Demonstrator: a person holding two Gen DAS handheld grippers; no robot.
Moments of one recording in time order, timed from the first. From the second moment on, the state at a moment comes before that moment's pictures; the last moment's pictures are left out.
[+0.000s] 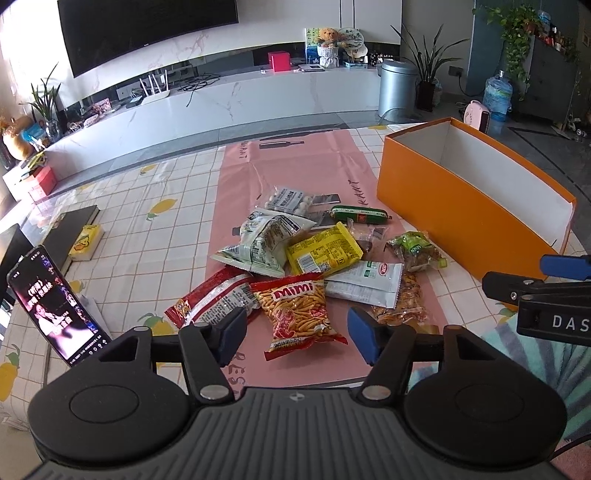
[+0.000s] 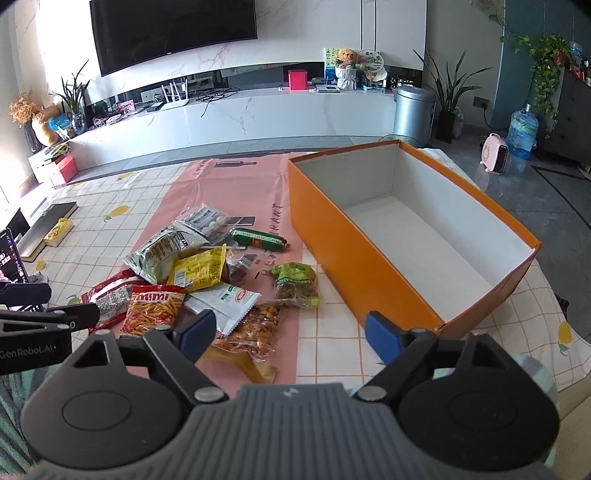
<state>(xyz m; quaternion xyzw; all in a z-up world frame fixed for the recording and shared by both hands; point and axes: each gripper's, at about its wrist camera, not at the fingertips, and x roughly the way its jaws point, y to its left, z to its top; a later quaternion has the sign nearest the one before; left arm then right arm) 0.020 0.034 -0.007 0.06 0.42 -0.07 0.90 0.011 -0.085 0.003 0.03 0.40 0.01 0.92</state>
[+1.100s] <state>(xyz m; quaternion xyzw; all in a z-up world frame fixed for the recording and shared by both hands) 0.131 0.052 -0.092 0.00 0.58 -0.04 0.81 0.121 -0.047 -0.112 0.07 0.54 0.04 0.84</state>
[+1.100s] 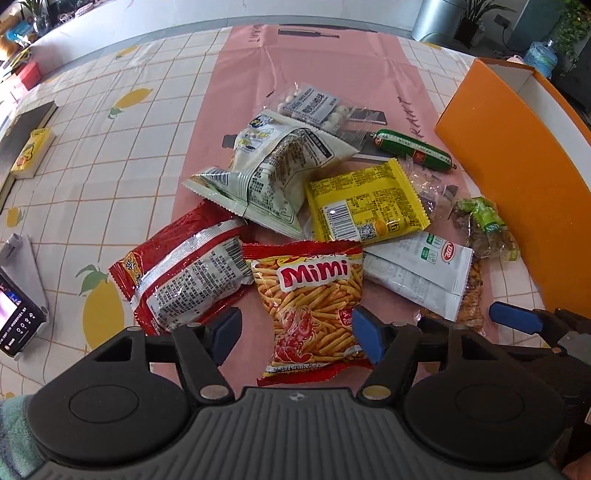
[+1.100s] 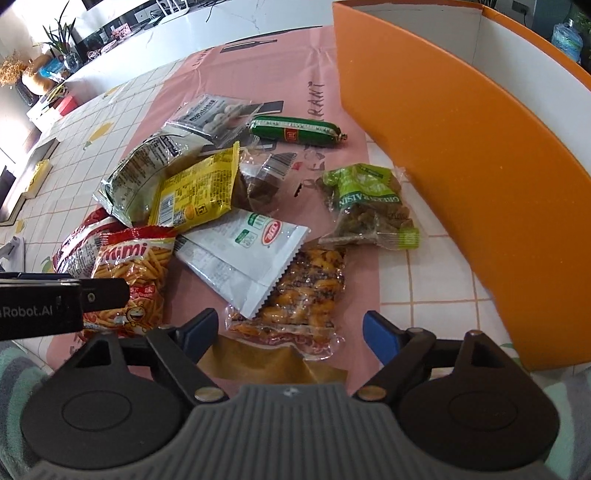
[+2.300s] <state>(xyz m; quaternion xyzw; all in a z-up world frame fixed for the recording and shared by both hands) 0.127 0.040 -0.097 0.00 0.56 -0.08 0.82 0.120 -0.063 -0.103 0.02 0.58 0.05 0.81</state>
